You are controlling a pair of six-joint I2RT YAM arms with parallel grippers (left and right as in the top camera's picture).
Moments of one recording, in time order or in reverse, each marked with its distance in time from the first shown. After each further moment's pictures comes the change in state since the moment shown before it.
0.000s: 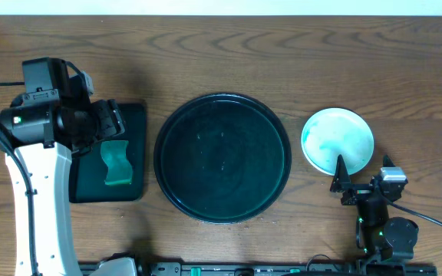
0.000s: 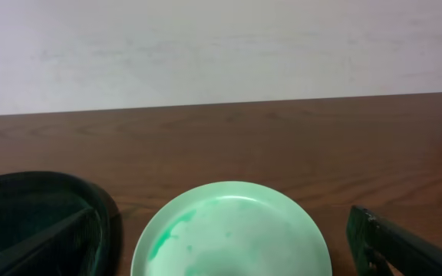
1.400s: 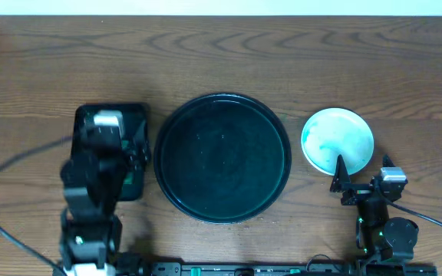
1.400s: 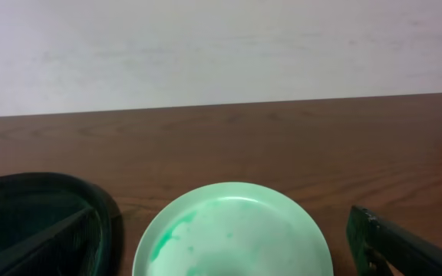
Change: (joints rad) left arm -0.145 -0.717 -0.926 1.101 -0.002 0.175; right arm 0.000 -0.003 0.000 0.000 -0.002 0.003
